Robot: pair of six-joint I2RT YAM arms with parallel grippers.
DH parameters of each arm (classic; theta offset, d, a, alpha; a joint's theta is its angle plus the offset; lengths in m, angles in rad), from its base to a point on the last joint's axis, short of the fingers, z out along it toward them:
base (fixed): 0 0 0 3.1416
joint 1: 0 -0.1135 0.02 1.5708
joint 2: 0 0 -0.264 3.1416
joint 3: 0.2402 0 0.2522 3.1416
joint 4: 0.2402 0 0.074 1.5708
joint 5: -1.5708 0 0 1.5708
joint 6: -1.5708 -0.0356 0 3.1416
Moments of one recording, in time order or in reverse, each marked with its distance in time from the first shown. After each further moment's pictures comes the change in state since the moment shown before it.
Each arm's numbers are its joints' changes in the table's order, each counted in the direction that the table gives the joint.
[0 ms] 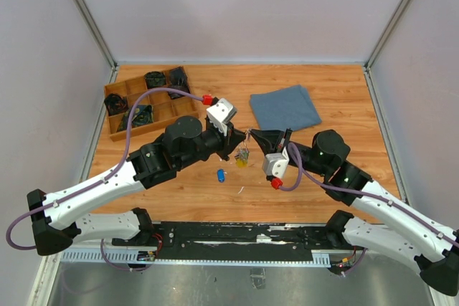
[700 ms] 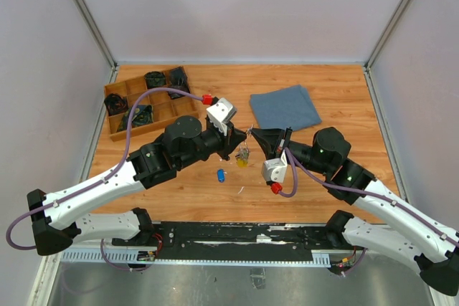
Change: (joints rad) left arm 0.000 0.000 0.000 -0.014 -0.014 0.002; right arm 0.000 0.001 0.057 0.108 0.024 0.189
